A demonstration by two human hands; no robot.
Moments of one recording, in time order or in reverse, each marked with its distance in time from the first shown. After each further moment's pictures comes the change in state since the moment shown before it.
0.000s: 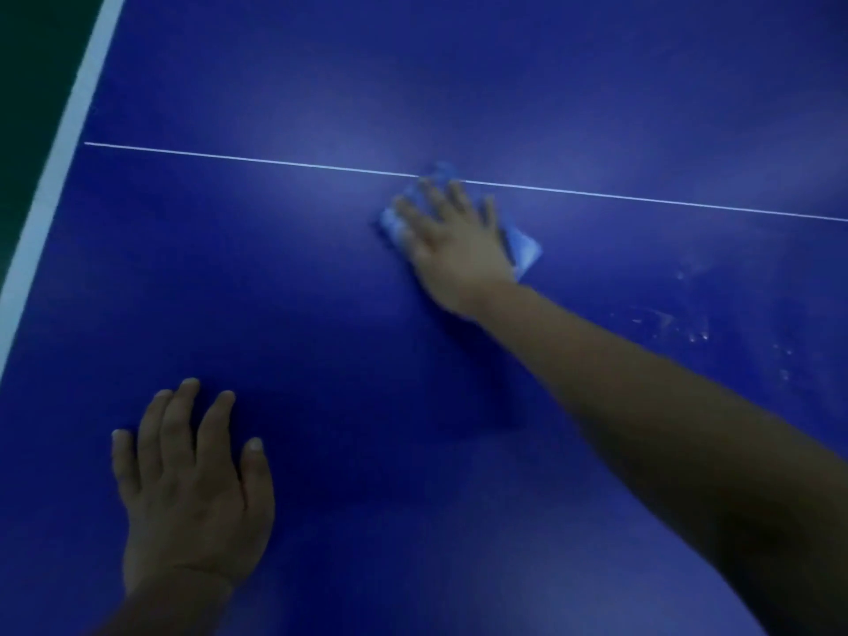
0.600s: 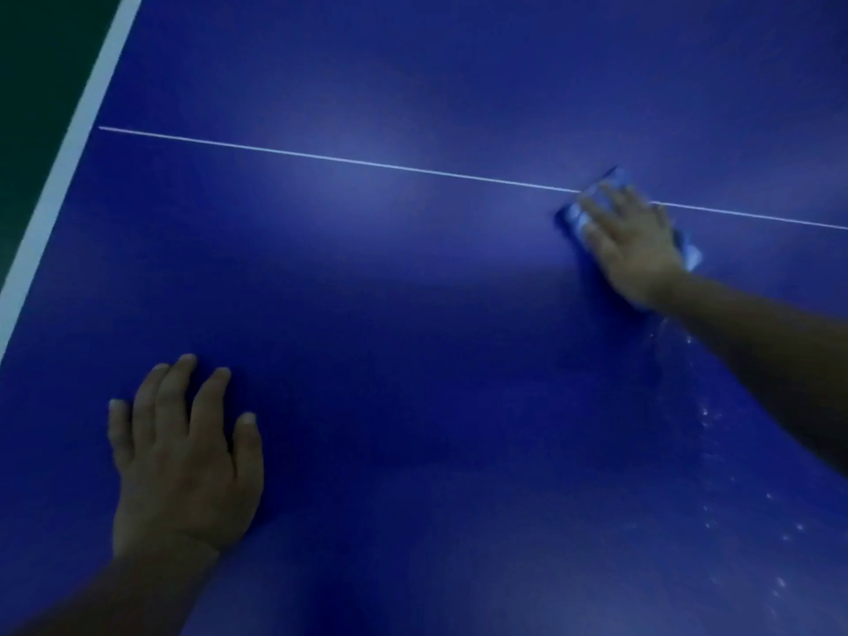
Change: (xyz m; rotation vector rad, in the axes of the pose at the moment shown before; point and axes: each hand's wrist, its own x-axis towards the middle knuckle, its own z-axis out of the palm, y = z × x) left_hand -0.001 -0.004 0.006 0.015 0.040 0.022; right_hand -0.054 0.200 -0.029 -0.072 0.035 0.185
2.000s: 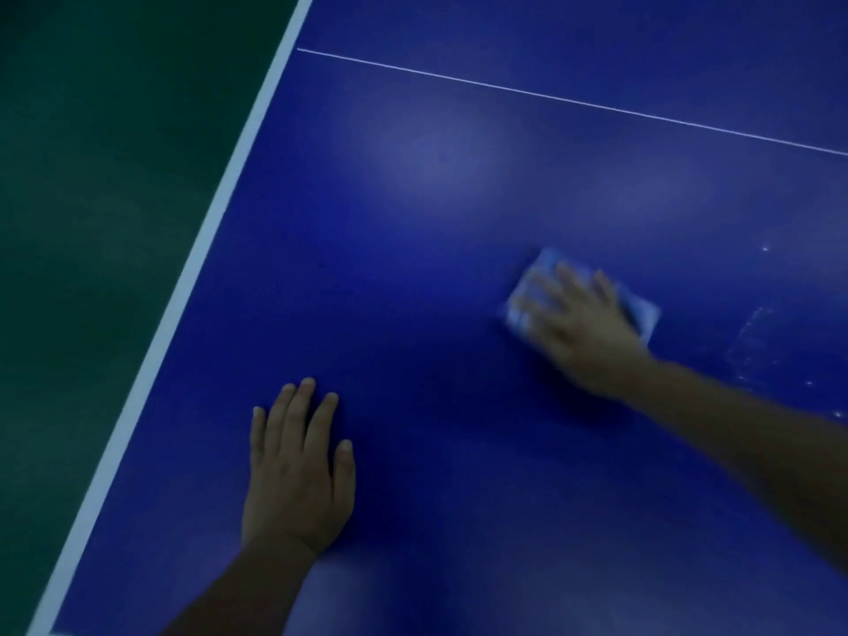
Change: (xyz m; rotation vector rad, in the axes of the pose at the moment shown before) left_hand -0.235 -0.038 0.002 -0.066 -0.015 0.023; right_hand -0.242 -0.159 0.019 0.015 -0.088 -0.566
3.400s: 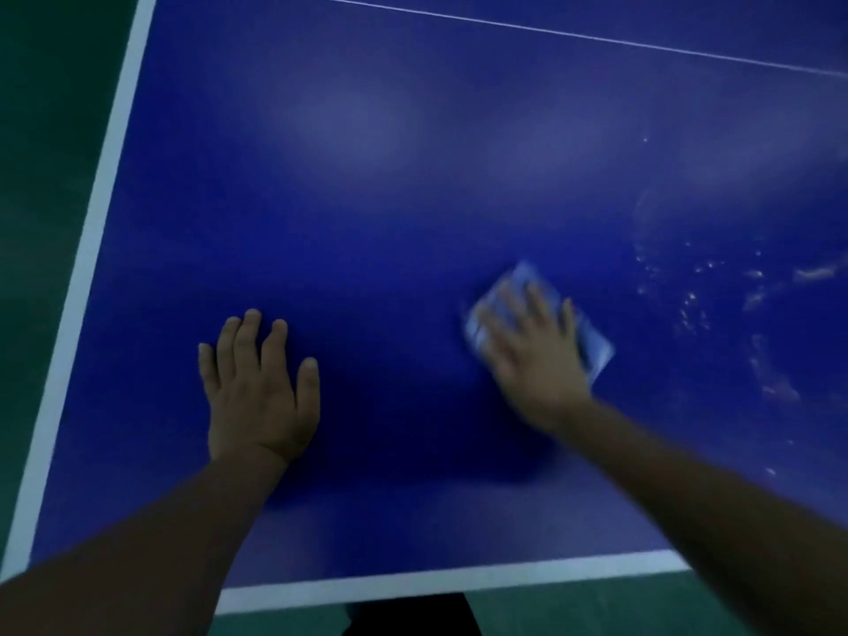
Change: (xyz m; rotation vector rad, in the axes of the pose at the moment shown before) left_hand -0.002 -0.005 0.002 0.013 -0.028 0.043; right_hand -0.141 -0.106 0.030 0.052 0.072 0.423
